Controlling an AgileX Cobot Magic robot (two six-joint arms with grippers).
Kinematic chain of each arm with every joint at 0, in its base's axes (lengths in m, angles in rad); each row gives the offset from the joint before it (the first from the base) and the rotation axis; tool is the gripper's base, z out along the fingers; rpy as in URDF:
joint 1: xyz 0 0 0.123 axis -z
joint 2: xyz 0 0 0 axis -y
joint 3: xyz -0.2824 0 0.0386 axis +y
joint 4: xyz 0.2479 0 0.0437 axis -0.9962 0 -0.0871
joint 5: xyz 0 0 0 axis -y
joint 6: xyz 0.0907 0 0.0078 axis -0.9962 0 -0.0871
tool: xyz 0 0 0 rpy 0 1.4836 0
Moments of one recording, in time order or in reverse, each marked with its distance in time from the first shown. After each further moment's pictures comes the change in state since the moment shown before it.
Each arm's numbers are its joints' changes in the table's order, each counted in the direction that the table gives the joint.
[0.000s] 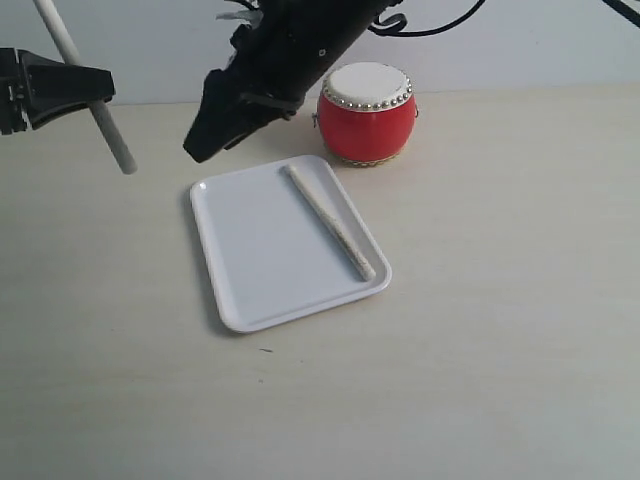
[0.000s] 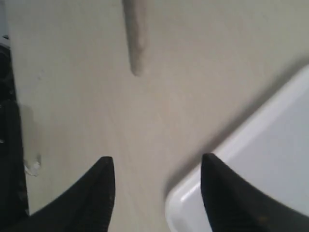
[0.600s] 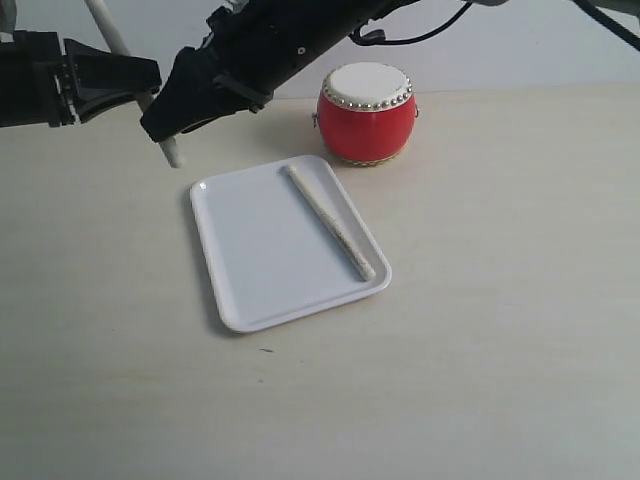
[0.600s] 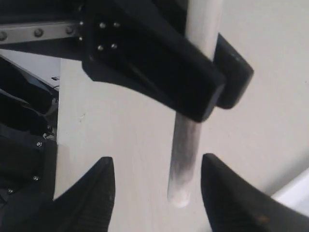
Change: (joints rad) left arm 0.125 0.000 0.000 0.077 -0.006 0.041; right arm 0.000 -0.024 0.010 -0.231 0.039 0.133
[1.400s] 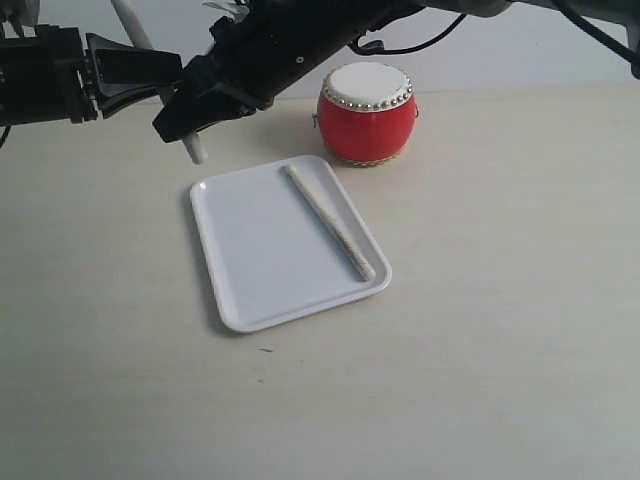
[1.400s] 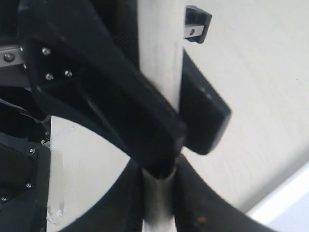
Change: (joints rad) left arm 0.056 0.000 0.000 0.045 -0.006 -0.027; right arm 0.000 -0.021 0.003 -0.015 0.020 0.003
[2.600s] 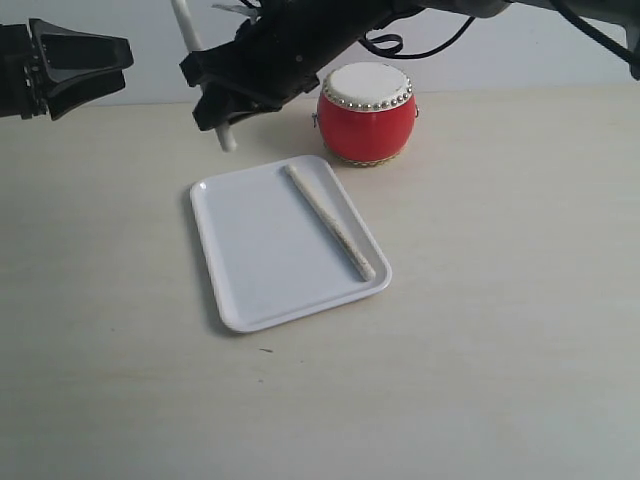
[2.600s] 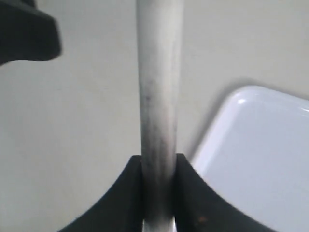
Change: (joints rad) left arm -0.130 0.000 0.000 -0.020 0.003 -0.010; right arm 0.000 0.000 0.000 0.256 0.238 -0.398
